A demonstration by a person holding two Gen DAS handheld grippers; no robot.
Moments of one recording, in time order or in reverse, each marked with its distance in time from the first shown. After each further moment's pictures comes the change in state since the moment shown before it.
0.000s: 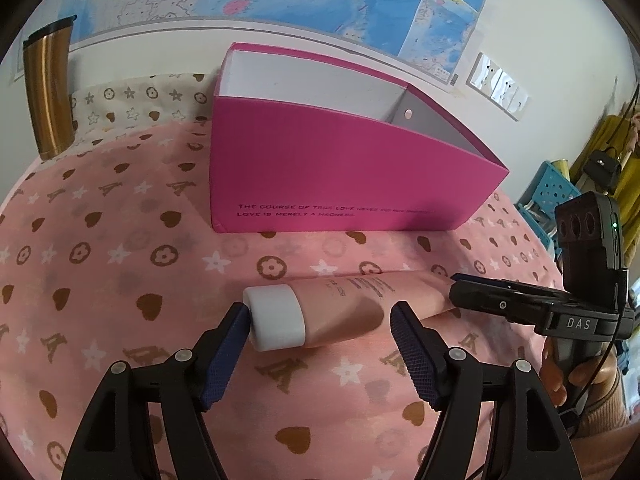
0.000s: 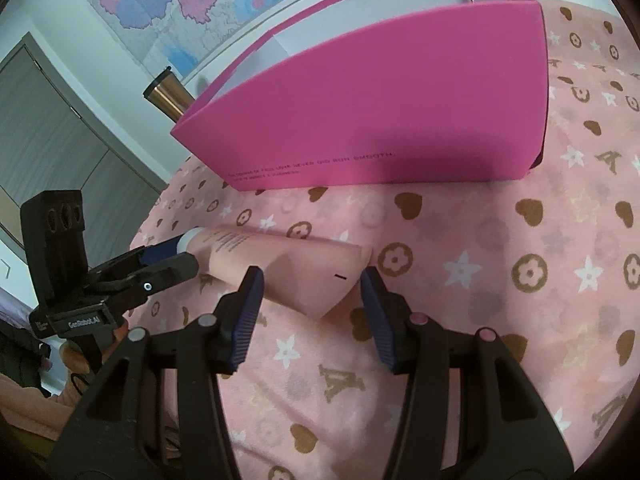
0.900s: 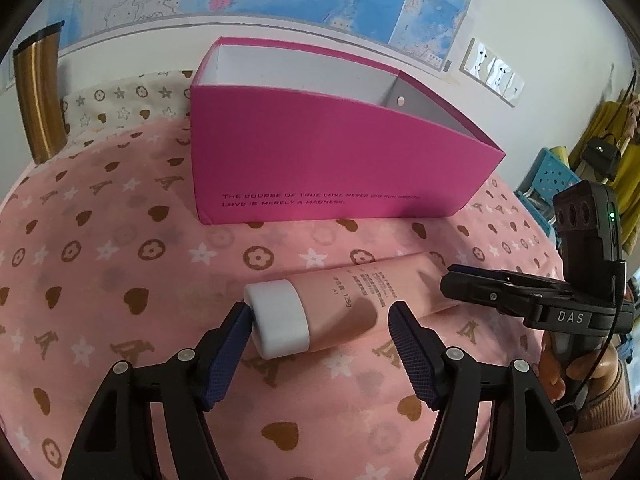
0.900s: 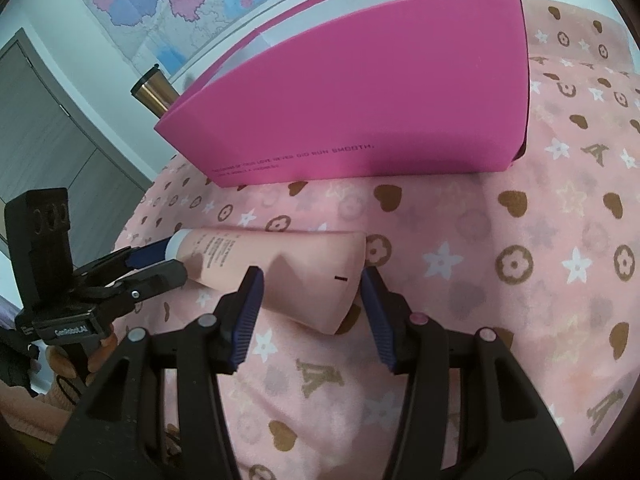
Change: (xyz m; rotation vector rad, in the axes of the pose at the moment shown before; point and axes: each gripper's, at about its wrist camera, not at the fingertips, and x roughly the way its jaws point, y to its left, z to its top) left arm 0.003 -0.011 -0.005 0.029 0.021 0.004; right arm 0.000 -0.005 -0.005 -0.003 -0.003 -0.053
